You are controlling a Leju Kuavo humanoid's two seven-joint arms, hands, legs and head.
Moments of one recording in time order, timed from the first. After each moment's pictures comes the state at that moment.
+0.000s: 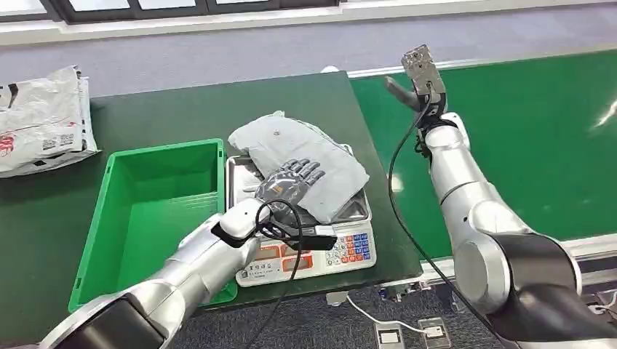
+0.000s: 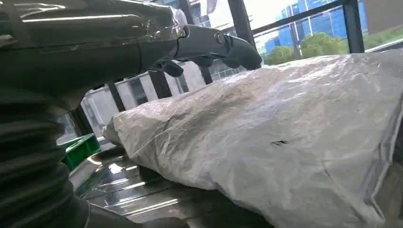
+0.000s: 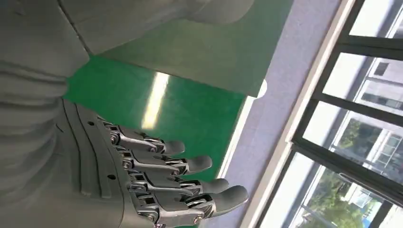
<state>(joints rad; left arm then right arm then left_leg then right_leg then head) -0.91 -0.29 -0.86 -0.26 -1.20 0.21 -0.05 -1.04 0.00 0.00 -0.38 0.56 -0.15 -0.32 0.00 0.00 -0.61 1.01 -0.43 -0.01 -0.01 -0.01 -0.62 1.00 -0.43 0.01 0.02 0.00</state>
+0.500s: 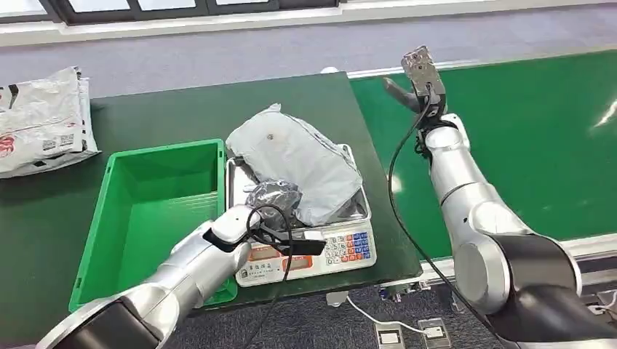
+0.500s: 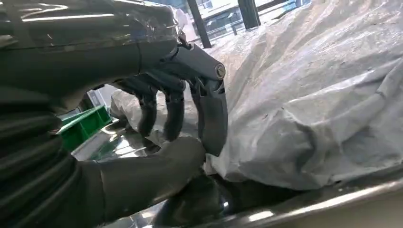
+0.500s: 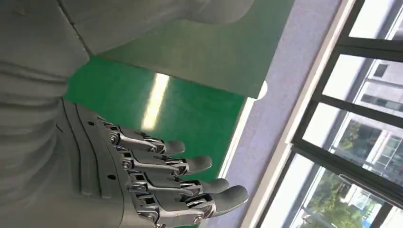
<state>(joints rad) -0.88 -0.27 -0.85 -0.26 -1.15 0.21 -0.10 -1.04 0.00 0.00 -0.38 0.56 -0.14 -0.32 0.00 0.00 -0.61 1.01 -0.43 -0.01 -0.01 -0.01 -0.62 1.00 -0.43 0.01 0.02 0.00</state>
